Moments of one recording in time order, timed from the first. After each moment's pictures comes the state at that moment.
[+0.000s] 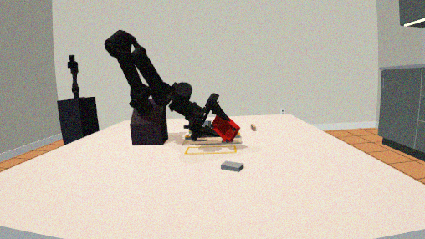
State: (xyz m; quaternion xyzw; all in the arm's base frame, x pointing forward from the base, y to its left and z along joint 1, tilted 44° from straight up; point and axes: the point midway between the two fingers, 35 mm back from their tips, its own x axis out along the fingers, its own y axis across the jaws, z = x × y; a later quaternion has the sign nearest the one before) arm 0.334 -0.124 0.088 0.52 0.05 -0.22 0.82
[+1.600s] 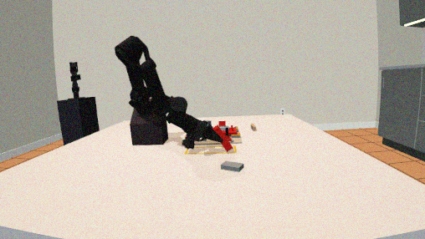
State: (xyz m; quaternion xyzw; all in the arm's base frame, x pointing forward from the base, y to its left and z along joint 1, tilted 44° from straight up) arm 0.322 -0.155 0.057 0.87 -0.07 -0.21 0.44
